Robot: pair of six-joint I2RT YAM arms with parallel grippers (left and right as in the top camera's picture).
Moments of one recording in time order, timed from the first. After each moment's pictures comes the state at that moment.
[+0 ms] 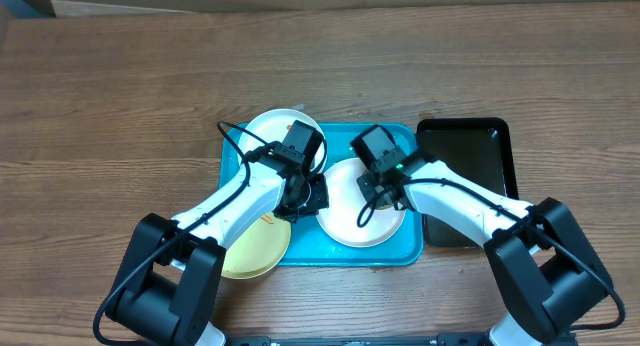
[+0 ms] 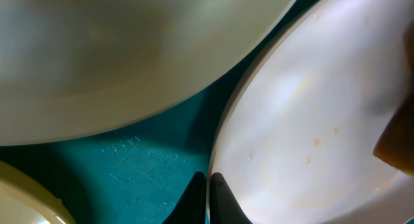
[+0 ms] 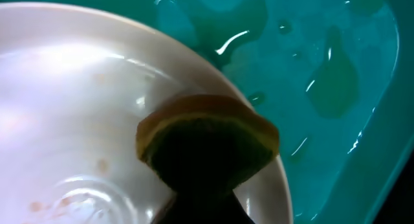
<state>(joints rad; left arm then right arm) -0.48 1.74 1.02 -0.68 0.20 -0.63 0.59 1.80 1.03 -0.50 0.15 0.14</state>
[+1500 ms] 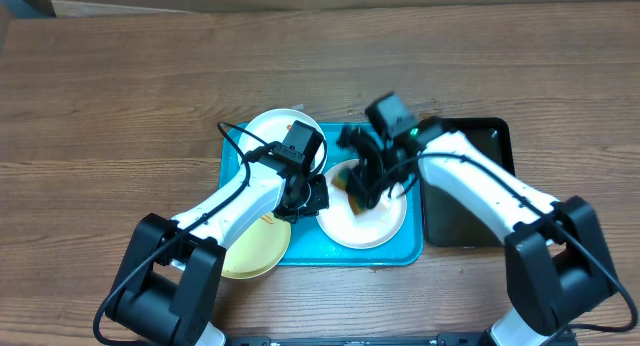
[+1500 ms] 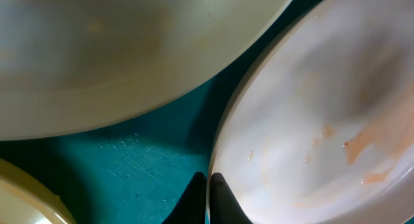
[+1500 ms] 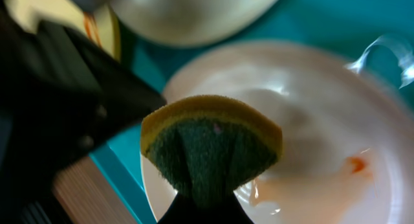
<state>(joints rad) -0.48 1.74 1.02 -0.68 0.21 -0.63 0.49 1.81 1.29 -0.81 -0.48 -0.11</state>
